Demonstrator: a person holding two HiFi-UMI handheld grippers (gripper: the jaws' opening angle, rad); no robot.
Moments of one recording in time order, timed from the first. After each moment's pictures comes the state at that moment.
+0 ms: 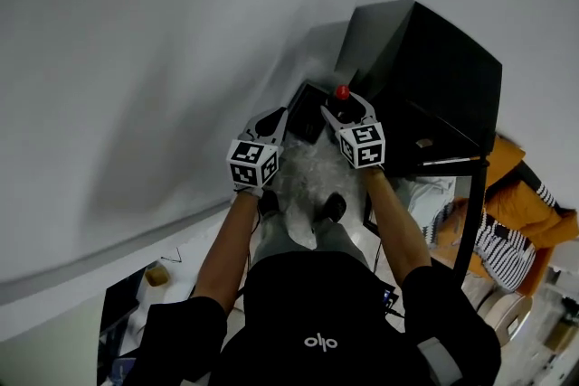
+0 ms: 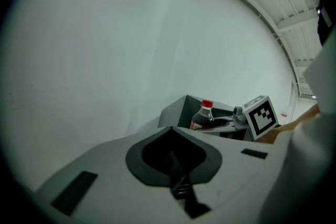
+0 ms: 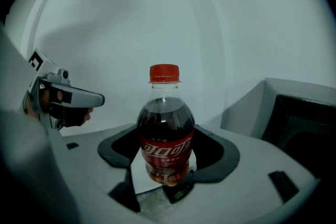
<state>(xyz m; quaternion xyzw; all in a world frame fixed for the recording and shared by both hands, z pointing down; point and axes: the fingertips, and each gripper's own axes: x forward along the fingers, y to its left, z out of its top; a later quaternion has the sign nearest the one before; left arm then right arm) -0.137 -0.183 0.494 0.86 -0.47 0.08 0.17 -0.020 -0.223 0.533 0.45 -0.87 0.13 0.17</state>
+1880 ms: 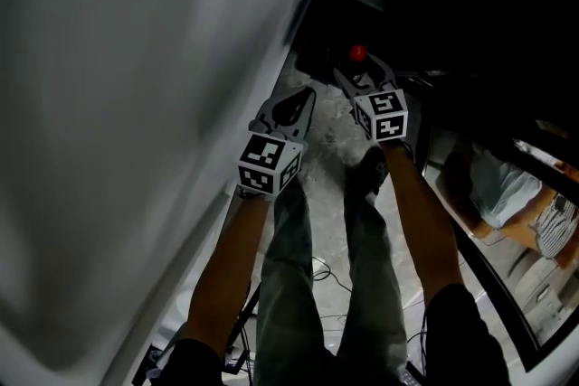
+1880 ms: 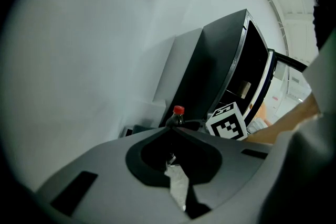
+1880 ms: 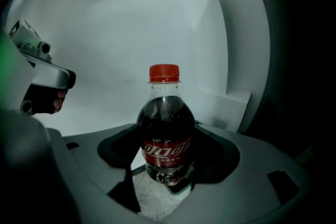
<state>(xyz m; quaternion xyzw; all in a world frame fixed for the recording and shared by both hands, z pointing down) -0.133 -0.230 0.946 0.87 -0.38 0.16 0.26 -0.053 -0.289 1.044 0.46 -0.83 0.23 0.22</state>
